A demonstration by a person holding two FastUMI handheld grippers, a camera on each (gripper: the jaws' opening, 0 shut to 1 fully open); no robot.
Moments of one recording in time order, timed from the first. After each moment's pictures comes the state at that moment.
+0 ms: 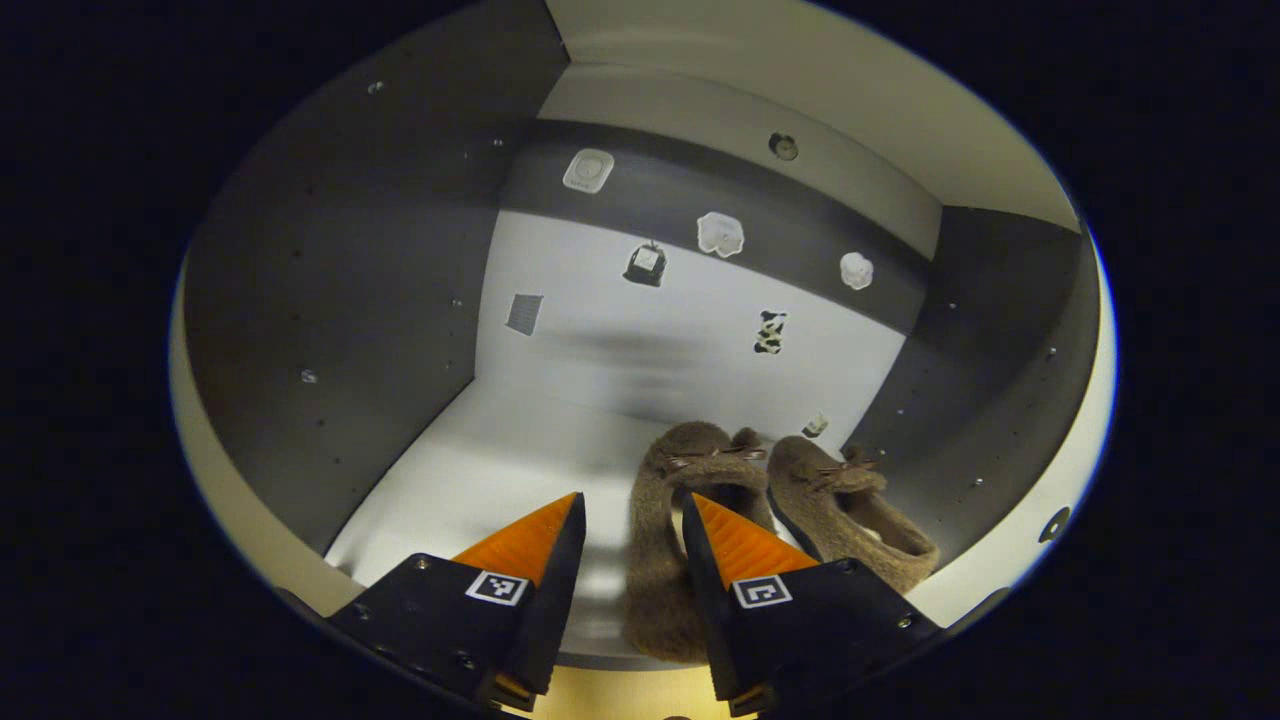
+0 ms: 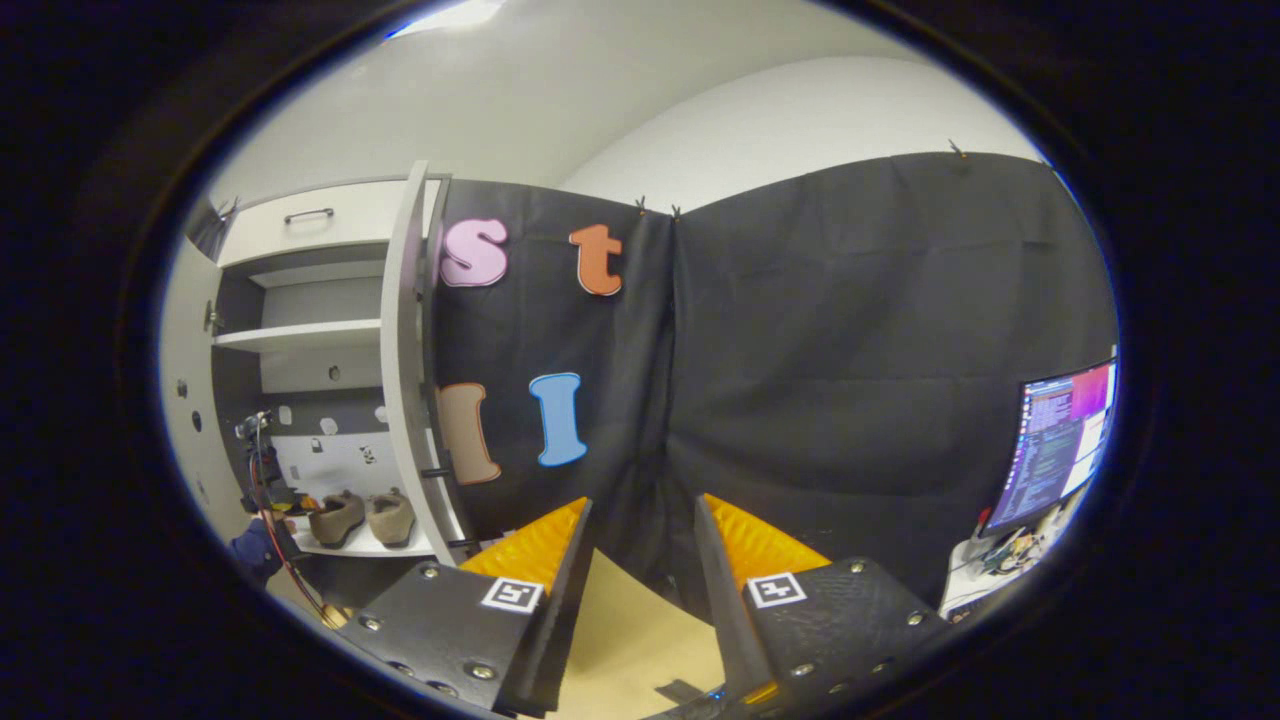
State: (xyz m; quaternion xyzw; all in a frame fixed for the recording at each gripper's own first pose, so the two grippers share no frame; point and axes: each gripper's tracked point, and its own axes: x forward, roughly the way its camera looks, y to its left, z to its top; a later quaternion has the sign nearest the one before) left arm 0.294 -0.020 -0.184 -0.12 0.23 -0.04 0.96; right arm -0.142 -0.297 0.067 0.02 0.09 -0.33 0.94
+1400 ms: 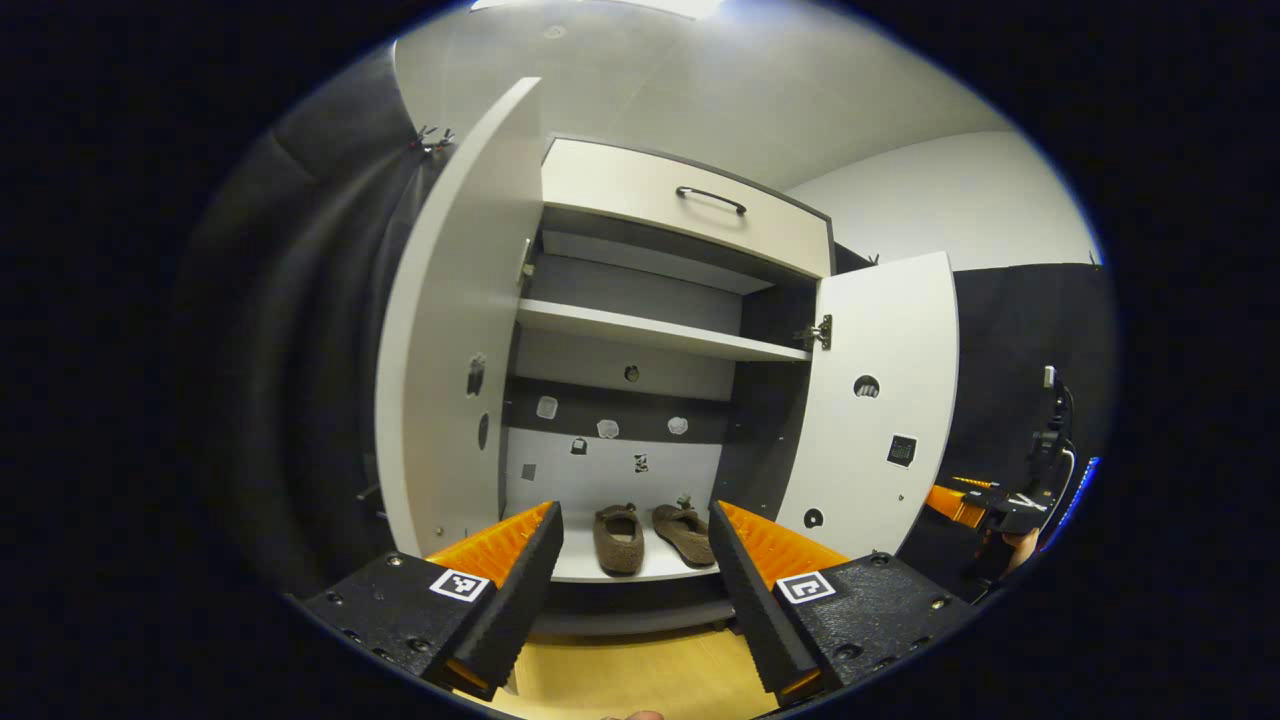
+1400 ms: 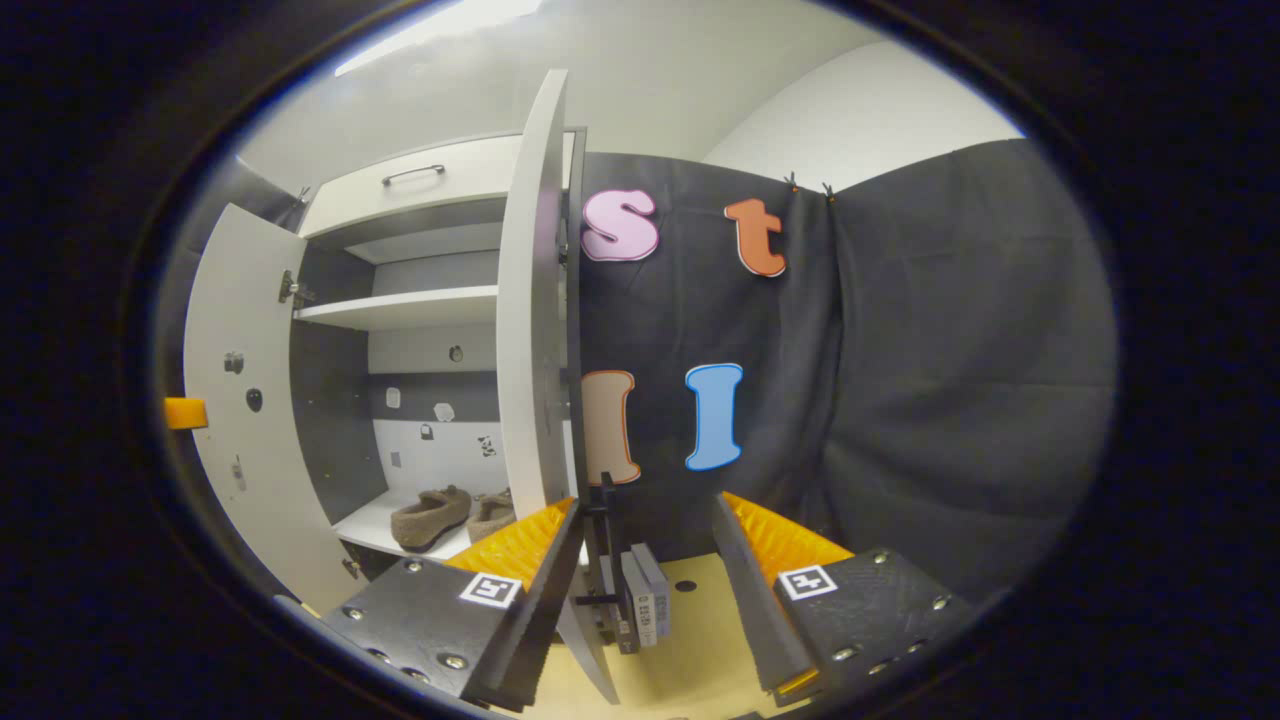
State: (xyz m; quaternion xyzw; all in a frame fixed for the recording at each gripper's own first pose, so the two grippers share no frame) left arm -0.005 0.010 0.059 -0.07 0.04 -0.12 0.99; right arm 0.025 -0.227 0.017 0.01 0.10 -0.13 0.99
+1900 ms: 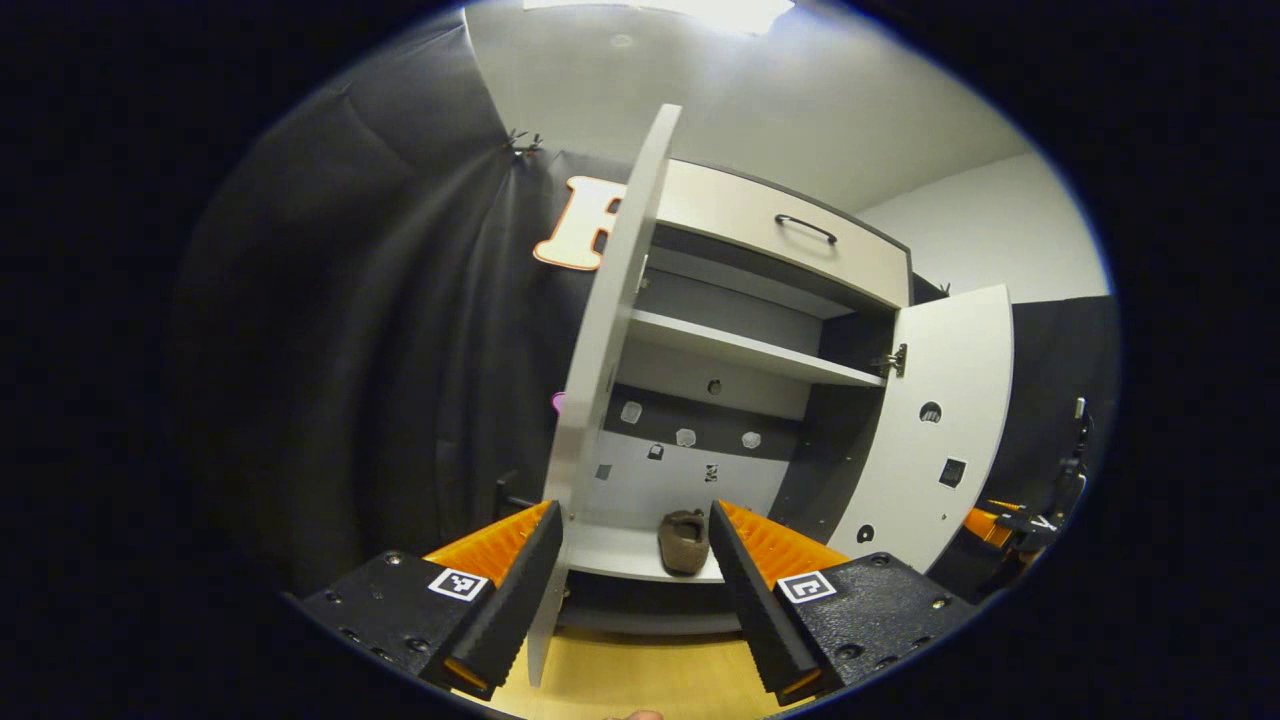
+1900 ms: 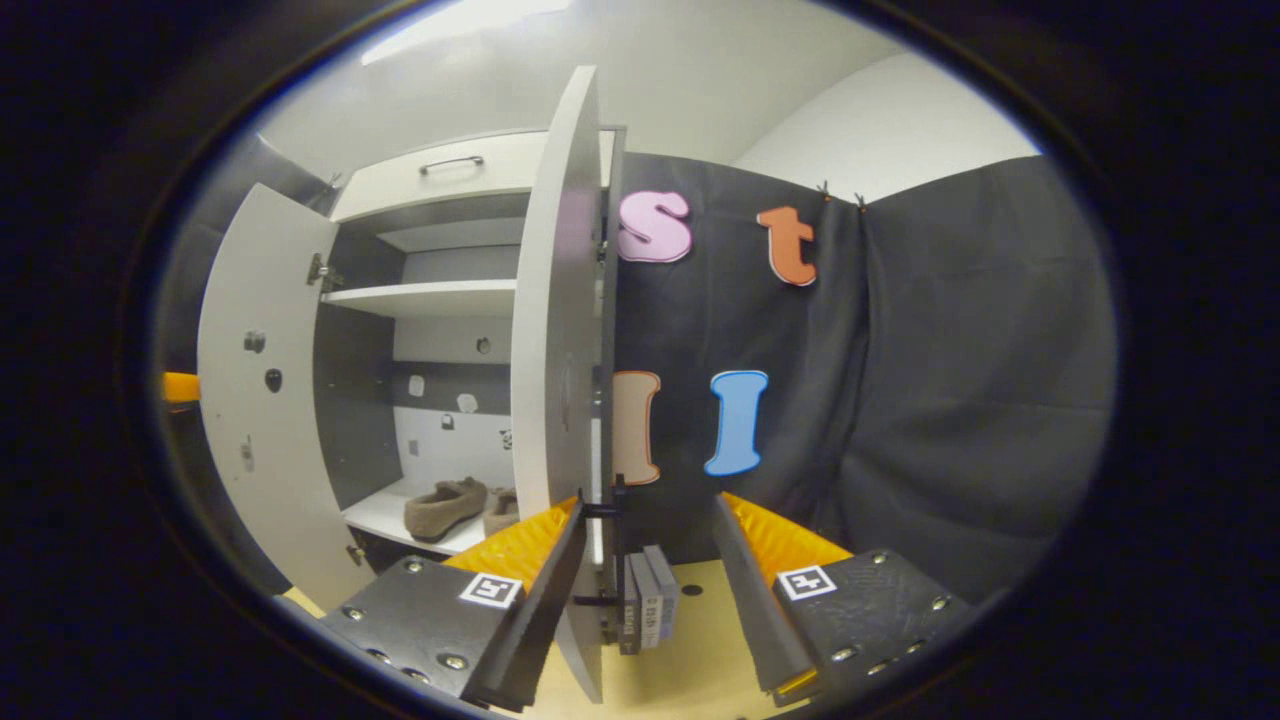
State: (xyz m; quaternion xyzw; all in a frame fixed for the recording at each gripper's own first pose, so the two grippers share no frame) left arm -0.028 0.088 0.054 -0.10 0.03 -0.02 0.99; right arm 0.033 -0.188 0.017 0.00 0.10 -0.07 0.99
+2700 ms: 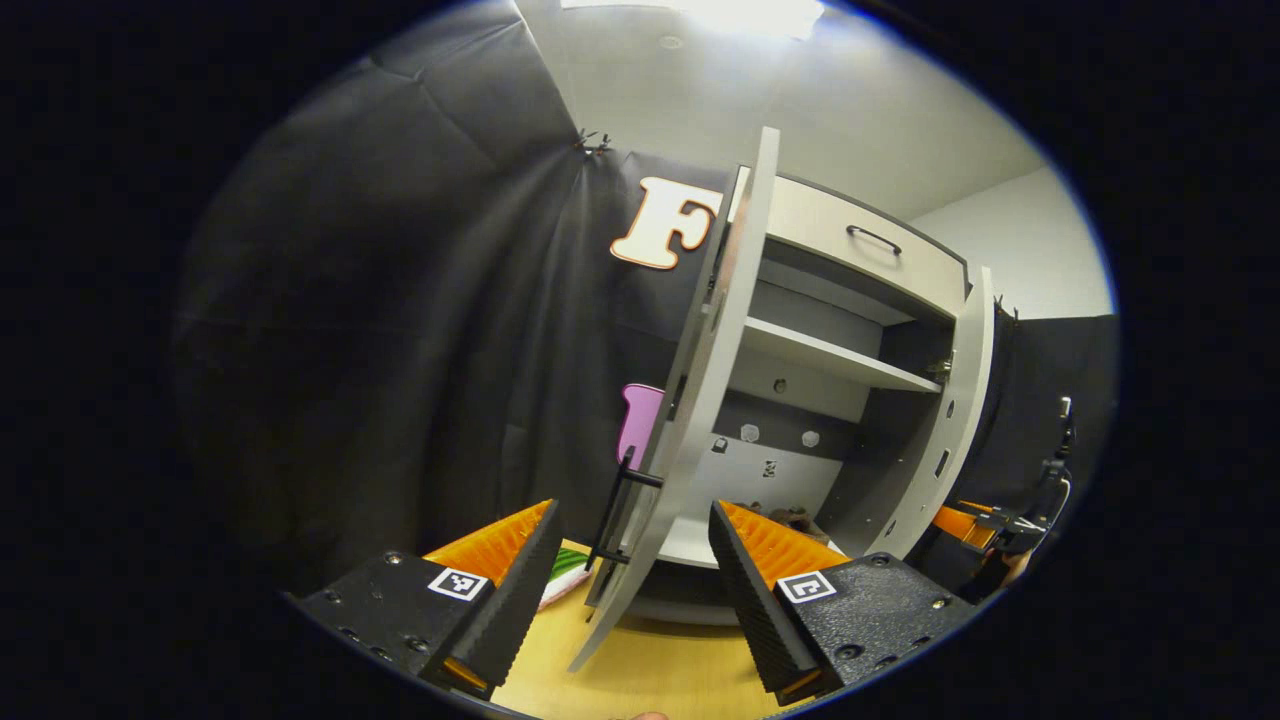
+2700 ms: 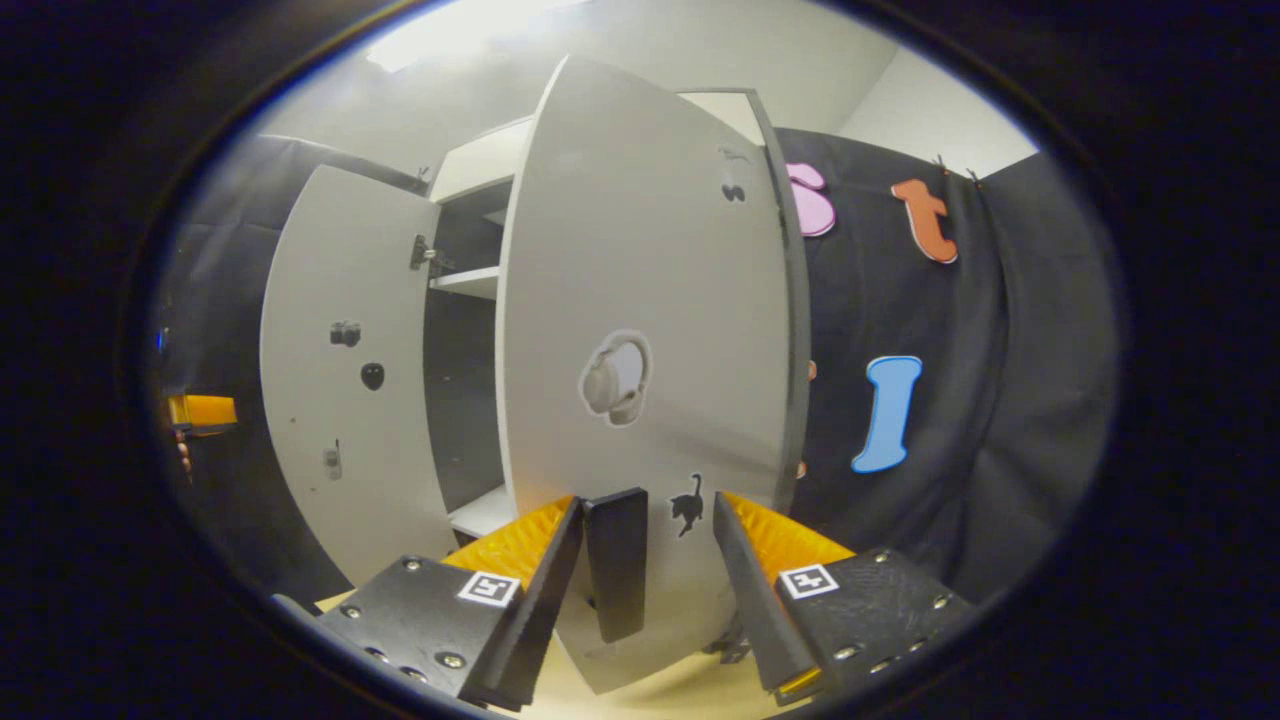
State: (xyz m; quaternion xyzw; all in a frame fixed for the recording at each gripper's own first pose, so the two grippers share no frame) left arm -0.066 0.146 0.034 -0.12 0.04 0.07 0.99; right arm 0.106 -0.060 -0.009 0.04 0.13 0.09 0.99
